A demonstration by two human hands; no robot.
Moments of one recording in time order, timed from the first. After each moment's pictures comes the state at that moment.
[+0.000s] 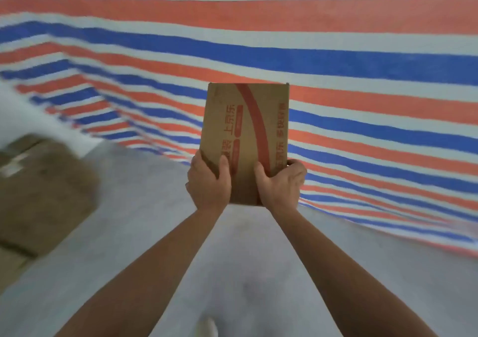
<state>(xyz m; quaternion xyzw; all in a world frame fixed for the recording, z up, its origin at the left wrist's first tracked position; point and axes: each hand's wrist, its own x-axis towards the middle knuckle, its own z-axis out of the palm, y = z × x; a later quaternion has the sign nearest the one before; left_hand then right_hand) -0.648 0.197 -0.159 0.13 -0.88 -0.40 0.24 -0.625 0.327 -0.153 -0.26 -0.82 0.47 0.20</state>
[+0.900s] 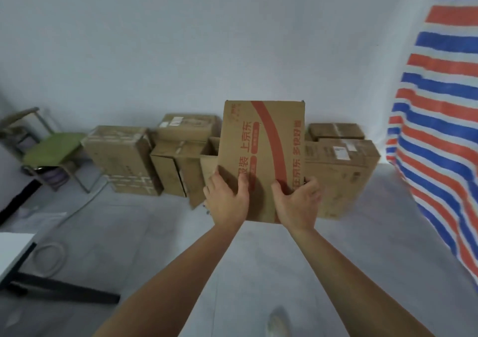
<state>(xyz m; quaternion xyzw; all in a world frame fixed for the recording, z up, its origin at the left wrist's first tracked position) -0.393 -0.650 -0.166 0.61 -0.63 -0.27 0.40 -0.515 -0.592 -0.172 0.29 -0.82 0.49 -0.09</state>
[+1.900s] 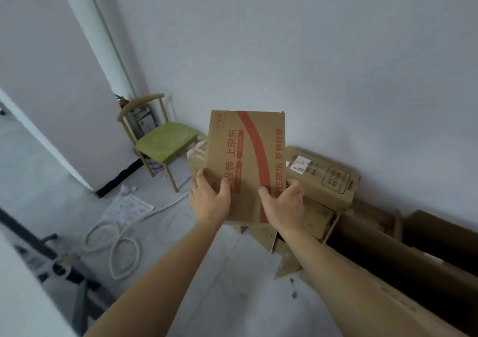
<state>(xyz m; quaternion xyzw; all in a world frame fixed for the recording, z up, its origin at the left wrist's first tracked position) -0.059 -1.307 -0.180 0.78 -0.42 -0.21 0.42 -0.217 -1.314 -0.187 0.54 -0.70 0.36 -0.30</state>
